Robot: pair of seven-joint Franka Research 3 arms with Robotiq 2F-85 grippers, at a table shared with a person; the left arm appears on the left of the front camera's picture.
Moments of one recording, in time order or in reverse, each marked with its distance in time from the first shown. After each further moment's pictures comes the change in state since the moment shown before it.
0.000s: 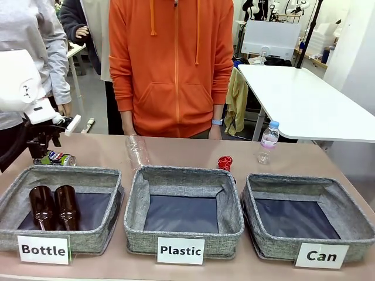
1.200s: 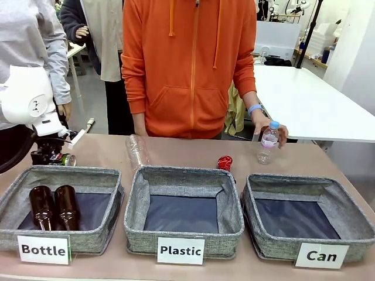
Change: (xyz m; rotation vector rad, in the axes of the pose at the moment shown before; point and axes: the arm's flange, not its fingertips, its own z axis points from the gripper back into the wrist) left arm 0.004 0.002 -0.038 -0.060 0.079 -0.044; right arm 0.000 0.000 0.000 0.000 0.000 0.000
